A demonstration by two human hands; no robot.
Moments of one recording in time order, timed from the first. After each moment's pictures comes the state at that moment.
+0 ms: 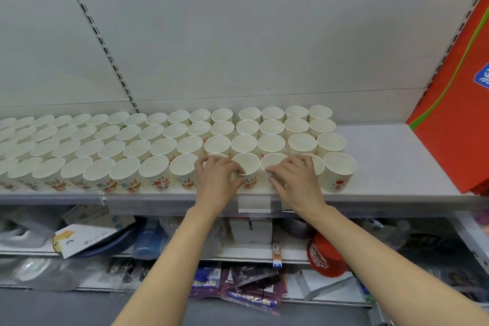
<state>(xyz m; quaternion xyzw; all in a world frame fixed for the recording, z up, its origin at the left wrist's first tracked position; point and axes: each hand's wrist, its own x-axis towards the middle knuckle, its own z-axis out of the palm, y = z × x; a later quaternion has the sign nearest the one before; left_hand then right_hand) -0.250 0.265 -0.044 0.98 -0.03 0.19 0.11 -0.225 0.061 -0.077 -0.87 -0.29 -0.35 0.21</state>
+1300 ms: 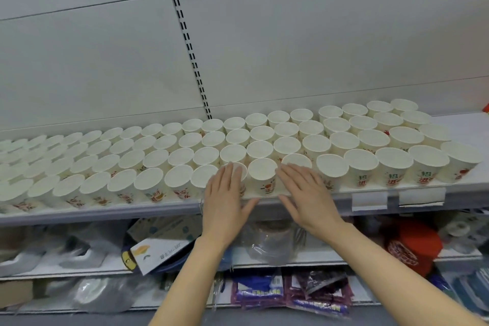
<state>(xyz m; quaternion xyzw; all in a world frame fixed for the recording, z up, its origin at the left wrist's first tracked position) -0.298 0.515 -0.067 0.98 -0.07 0.18 0.07 -0.277 0.300 -0.079 -0.92 -0.26 -0.26 0.11</state>
